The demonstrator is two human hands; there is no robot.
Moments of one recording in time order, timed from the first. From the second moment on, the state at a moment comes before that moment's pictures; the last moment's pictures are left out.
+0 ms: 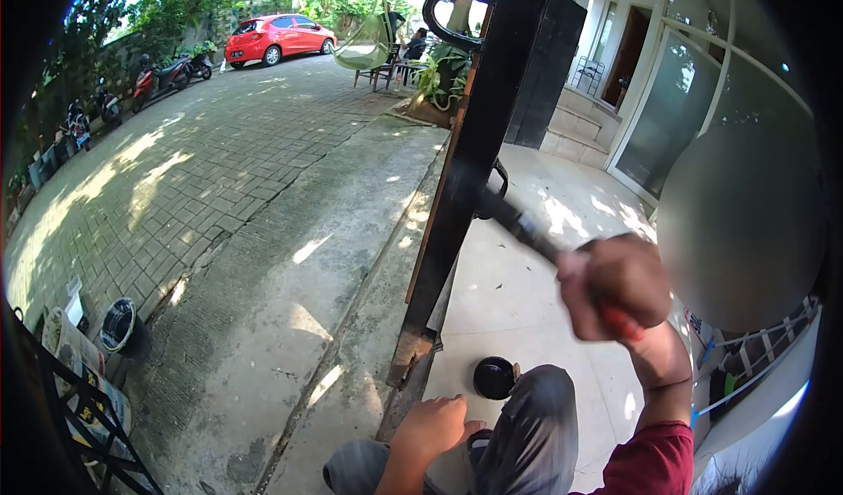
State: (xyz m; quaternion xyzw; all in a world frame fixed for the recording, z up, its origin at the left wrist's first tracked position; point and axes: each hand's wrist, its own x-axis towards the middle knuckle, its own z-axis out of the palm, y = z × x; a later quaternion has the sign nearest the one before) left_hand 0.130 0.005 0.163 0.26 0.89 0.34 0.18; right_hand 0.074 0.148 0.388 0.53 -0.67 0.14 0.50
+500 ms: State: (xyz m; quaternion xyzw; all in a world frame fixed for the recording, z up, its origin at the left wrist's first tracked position) left_hand 0.127 0.003 0.156 0.25 0.89 0.34 0.18; right_hand 0.076 0.151 0.403 0.42 -0.68 0.21 0.56
